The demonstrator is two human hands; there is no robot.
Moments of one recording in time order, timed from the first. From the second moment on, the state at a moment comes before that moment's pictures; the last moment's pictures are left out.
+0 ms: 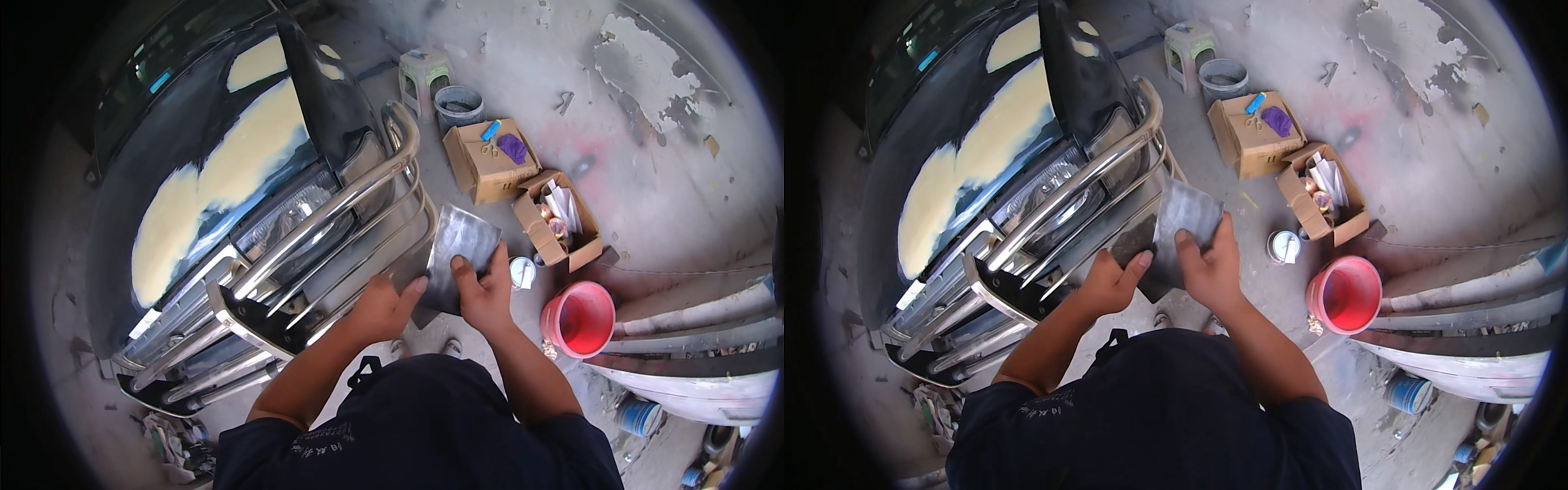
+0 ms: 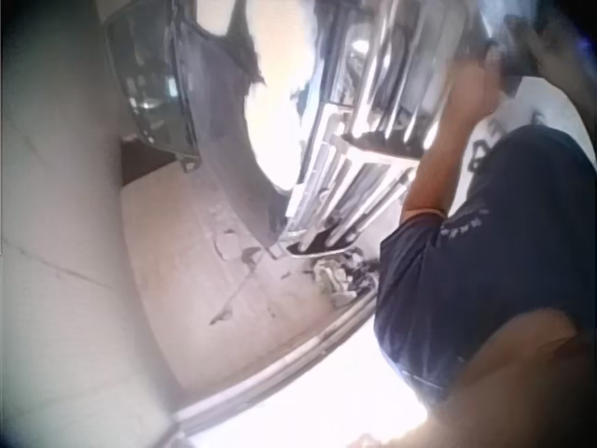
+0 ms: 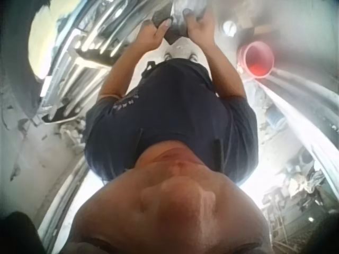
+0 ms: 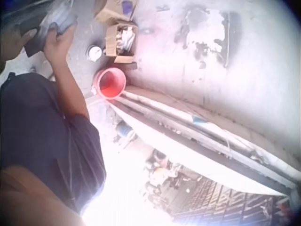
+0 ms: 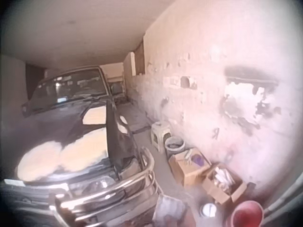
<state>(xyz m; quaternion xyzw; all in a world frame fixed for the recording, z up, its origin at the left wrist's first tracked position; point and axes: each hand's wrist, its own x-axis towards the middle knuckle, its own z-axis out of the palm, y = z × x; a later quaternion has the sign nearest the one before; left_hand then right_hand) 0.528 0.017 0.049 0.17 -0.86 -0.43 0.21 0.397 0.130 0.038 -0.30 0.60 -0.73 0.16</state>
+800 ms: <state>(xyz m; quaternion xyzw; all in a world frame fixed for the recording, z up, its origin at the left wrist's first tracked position) 0.547 -0.012 0.044 0.21 -0.42 -0.82 0.32 0.397 0.169 -0.016 -0.59 0.62 -0.51 0.11</state>
